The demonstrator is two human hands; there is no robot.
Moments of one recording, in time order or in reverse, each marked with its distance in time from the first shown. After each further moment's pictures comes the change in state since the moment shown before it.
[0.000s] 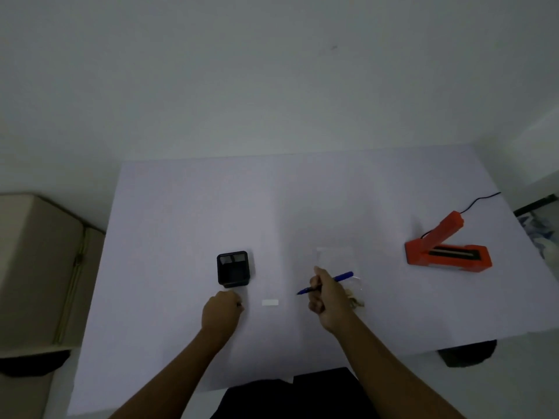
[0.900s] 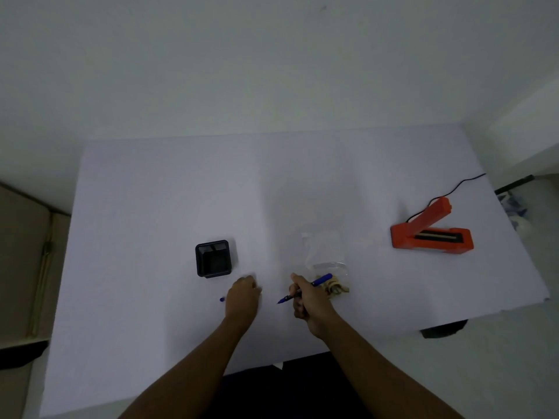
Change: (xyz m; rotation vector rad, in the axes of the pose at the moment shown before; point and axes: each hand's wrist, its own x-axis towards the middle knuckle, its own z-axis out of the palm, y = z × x) left_hand 0.028 0.068 0.061 -0.362 0.008 -0.006; right_hand 0.003 0.025 -0.013 -0.241 0.017 0.108
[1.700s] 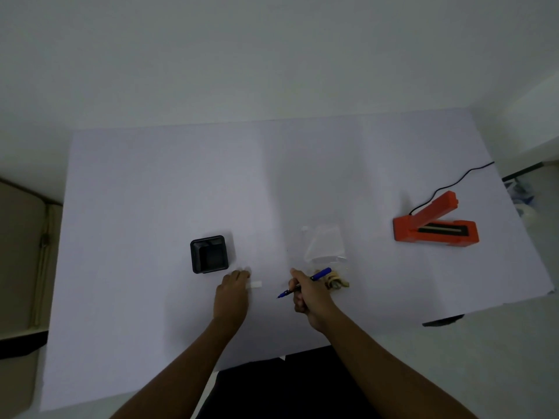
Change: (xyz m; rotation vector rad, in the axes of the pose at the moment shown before) left_hand 0.003 -0.034 0.007 0.224 0.075 0.195; right_hand 0.018 -0.002 -0.007 -0.021 0.003 0.028
